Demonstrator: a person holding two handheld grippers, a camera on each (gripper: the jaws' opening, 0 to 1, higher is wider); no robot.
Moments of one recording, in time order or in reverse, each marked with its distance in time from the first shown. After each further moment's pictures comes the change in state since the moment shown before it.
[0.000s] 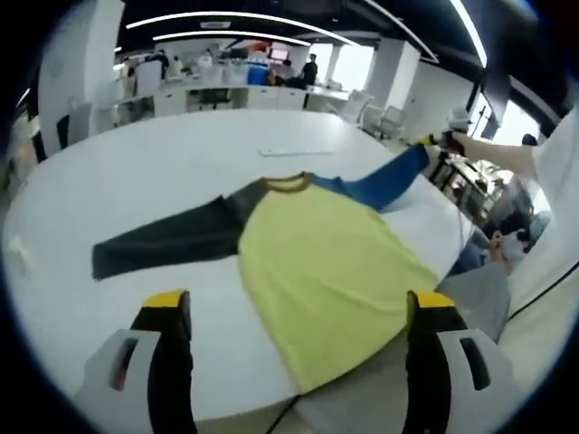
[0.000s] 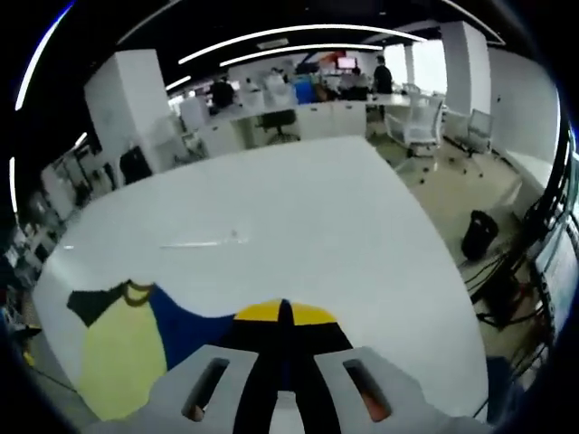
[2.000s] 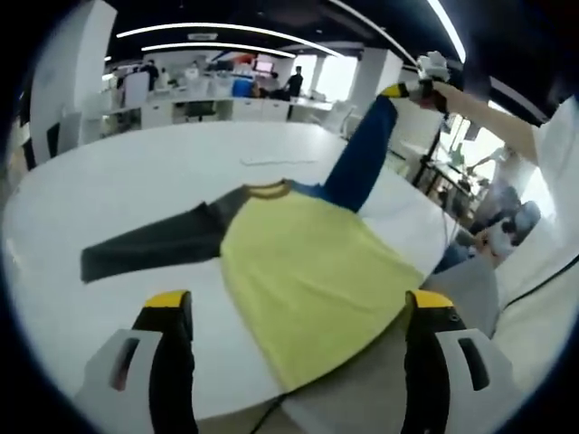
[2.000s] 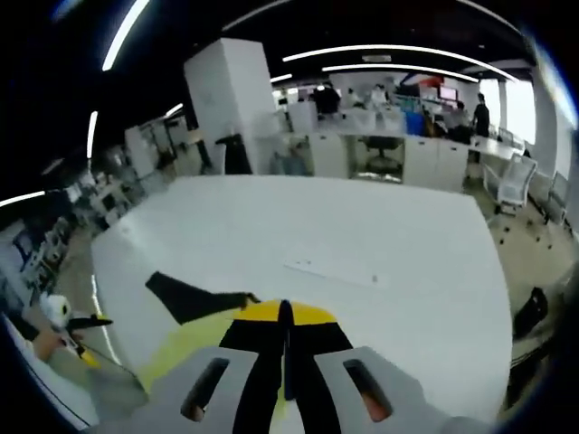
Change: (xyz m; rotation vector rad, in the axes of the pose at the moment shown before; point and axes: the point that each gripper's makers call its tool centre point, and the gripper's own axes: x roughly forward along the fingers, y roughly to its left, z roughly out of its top) left arm -0.009 -0.021 -0.011 0.033 -0.049 -0.068; right arm -0.054 0.240 0.076 -0.260 -0.039 0.409
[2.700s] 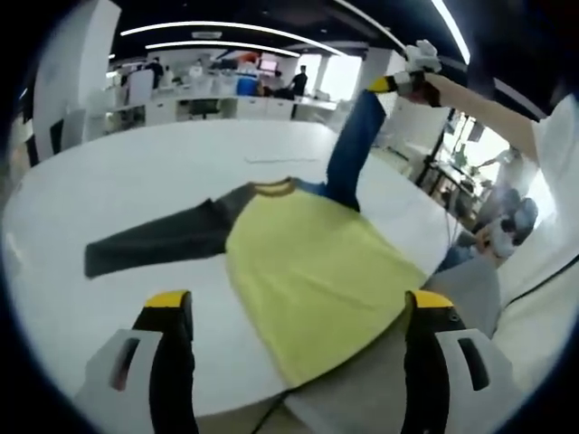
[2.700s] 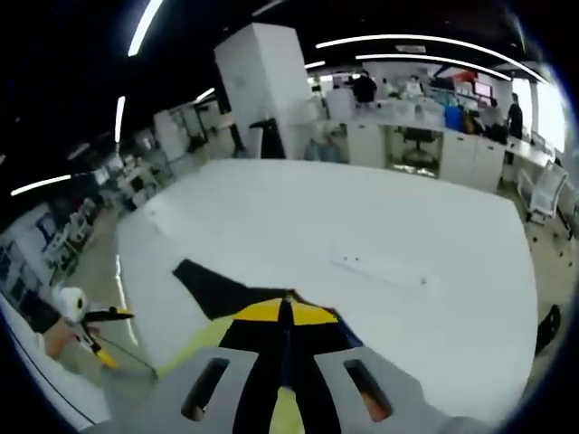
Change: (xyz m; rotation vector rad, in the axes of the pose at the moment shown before) left arm -0.003 0.004 -0.002 -0.006 0.010 0.011; right arm 0.045 0.058 -0.002 -0.037 0.063 0.139
